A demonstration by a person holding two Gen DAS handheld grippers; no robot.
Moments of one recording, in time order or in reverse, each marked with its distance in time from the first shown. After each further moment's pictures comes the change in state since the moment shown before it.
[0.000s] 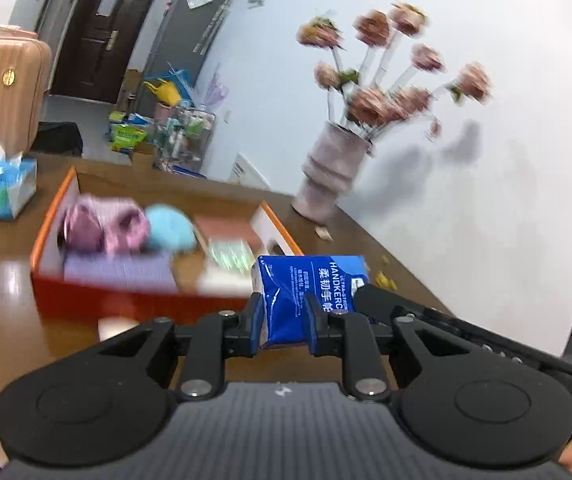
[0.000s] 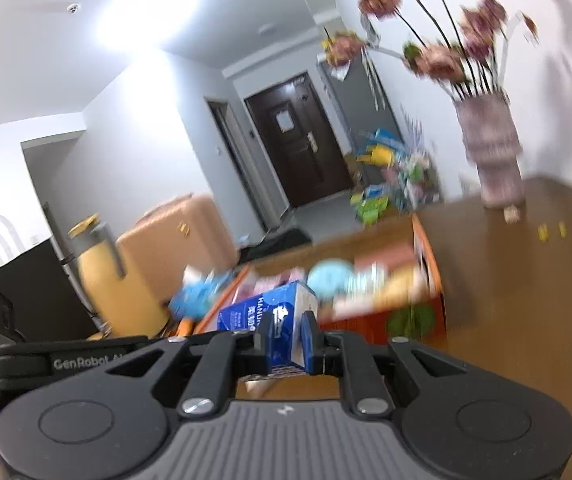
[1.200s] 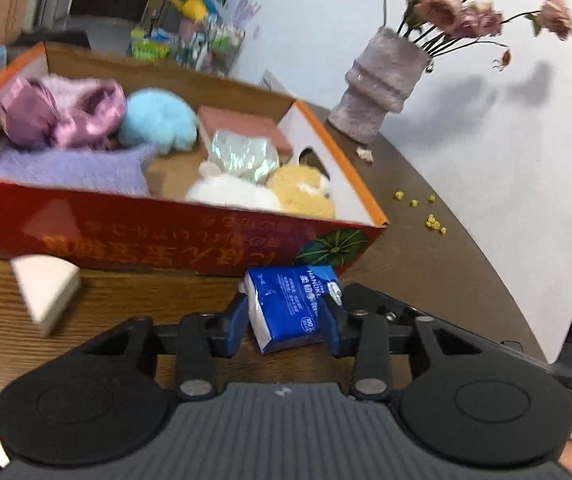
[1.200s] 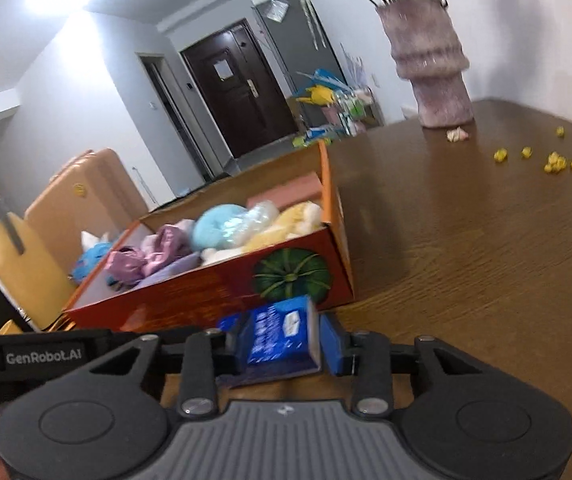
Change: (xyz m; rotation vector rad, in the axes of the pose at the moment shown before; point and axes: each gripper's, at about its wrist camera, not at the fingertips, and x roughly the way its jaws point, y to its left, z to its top) left arm 0.134 0.012 -0.051 -0.096 0.247 0.039; right arm 0.089 -0.105 -0.033 0.112 0.191 -0.146
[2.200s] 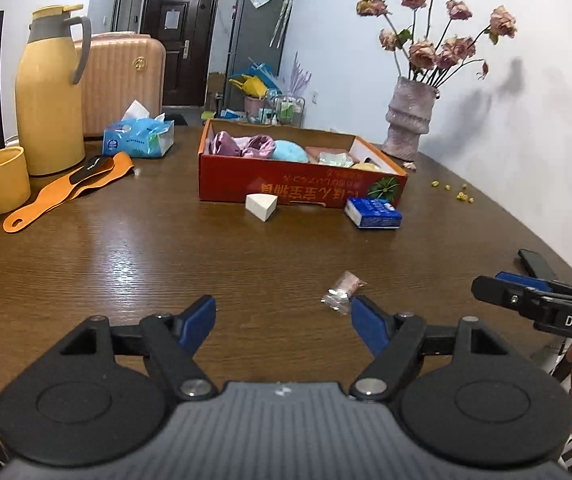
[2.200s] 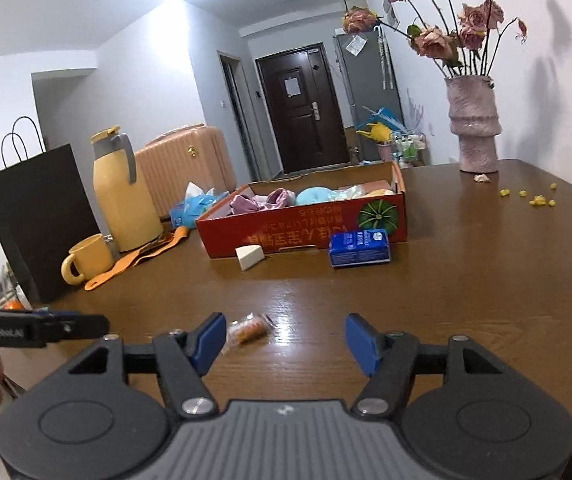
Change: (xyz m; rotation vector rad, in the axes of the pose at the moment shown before) left arm -0.252 -0.004 -0.171 0.158 -0.240 0.296; right arm -0.189 0.075 -0.124 -0.251 -0.089 0.072
